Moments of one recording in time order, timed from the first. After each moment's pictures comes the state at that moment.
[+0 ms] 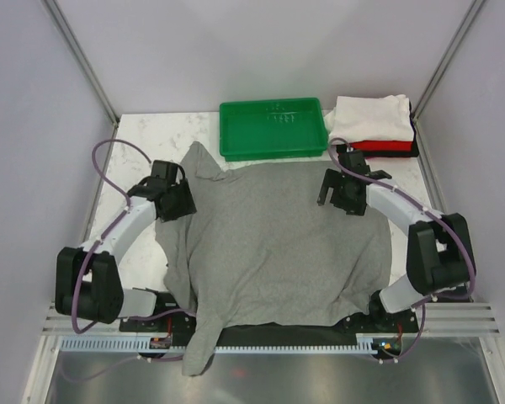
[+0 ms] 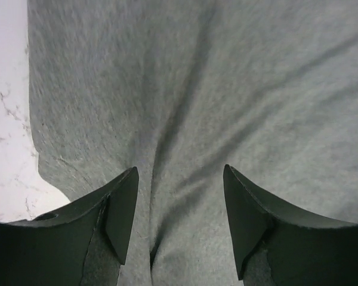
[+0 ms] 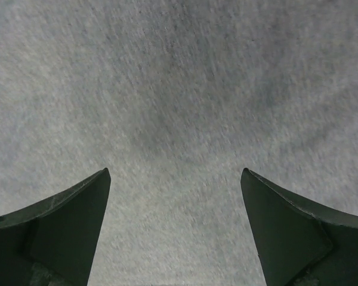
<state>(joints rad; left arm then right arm) -0.19 1.31 0.92 -0.58 -0.07 -0.45 0.24 1.51 1.01 -0.56 0.07 0.54</state>
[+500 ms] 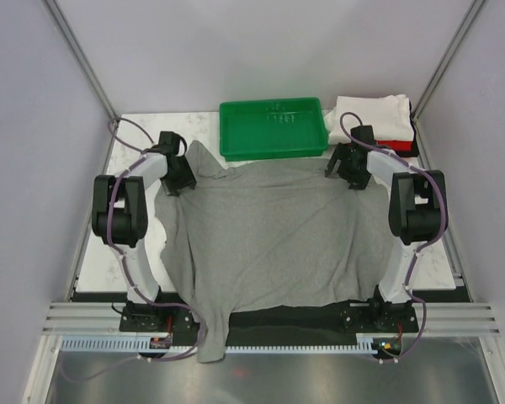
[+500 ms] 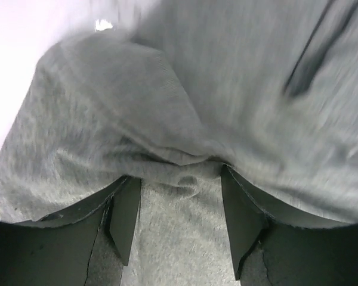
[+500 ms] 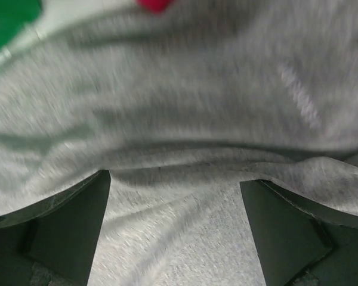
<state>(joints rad) -0.08 1.92 1.29 -0.55 -0.07 -0.49 0.07 1.97 1.35 -0.45 -0.01 0.54</state>
